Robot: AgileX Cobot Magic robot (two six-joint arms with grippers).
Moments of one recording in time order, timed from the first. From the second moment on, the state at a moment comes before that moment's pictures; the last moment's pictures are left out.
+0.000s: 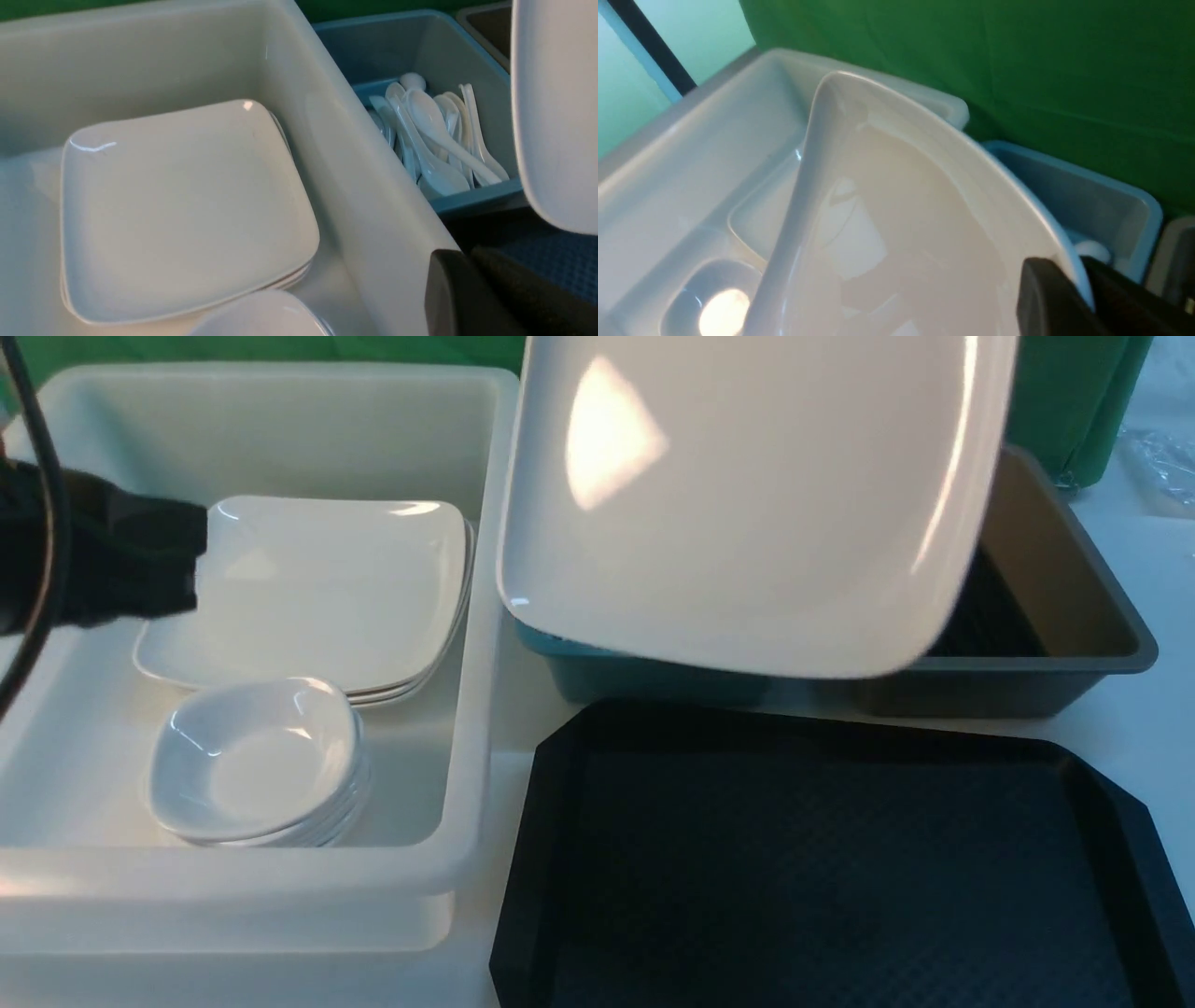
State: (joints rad) right arm 0.17 1.56 -1.80 0.70 0.77 -0.50; left arm -0.09 0.97 -0.97 -0.41 0.57 0.44
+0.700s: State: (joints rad) right arm 0.48 2.06 -2.19 0.73 0.44 -0.38; left arm -0.09 1.10 -1.15 0.11 0.54 -0.14
